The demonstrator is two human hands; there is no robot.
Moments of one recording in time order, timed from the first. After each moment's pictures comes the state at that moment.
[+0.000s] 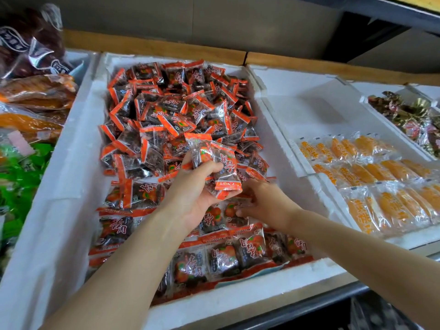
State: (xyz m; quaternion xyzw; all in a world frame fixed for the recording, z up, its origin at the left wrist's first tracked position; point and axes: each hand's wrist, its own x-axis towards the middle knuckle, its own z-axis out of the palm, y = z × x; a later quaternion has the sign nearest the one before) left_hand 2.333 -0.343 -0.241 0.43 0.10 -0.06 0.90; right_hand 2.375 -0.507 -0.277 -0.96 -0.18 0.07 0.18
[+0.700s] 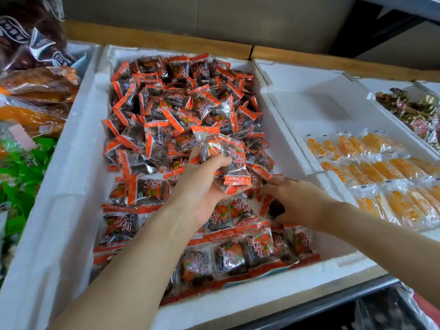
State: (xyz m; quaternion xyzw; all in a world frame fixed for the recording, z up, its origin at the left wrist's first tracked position) left_hand 2.336 -0.342 -0.240 0.42 0.10 -0.07 0.90; right_hand 2.373 -0.536 -0.255 -0.96 -0.27 0.06 -0.10
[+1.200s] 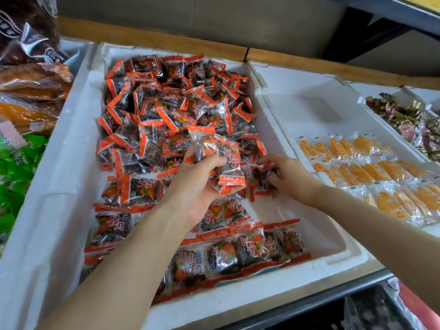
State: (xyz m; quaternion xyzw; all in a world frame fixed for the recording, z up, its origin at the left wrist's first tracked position) left_hand 2.334 -0.343 -0.239 0.42 0.09 -0.06 0.90; right_hand 2.399 -0.533 -0.241 -0.97 -0.18 -0.02 0.13
